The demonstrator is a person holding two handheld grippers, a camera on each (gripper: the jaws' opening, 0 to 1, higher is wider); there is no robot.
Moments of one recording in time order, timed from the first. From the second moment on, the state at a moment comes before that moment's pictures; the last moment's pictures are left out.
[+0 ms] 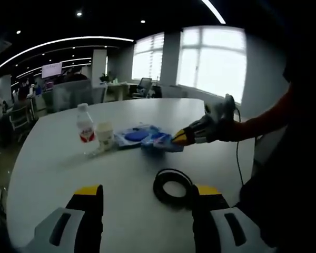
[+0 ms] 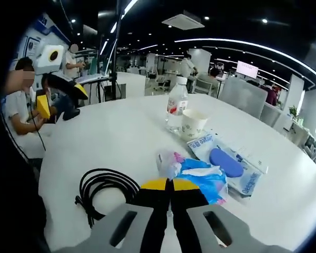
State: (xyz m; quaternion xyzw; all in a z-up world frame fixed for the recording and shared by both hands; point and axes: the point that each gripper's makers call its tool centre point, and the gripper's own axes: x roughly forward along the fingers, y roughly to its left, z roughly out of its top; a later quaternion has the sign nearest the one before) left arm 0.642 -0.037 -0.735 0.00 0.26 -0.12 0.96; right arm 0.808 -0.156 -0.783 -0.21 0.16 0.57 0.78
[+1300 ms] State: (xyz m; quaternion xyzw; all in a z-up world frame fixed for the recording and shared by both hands) left arm 0.677 -0.019 -0.702 -0.01 0.20 -0.15 0.97; right arm 0.926 -0.256 -0.710 -0.22 0.15 0.40 0.88
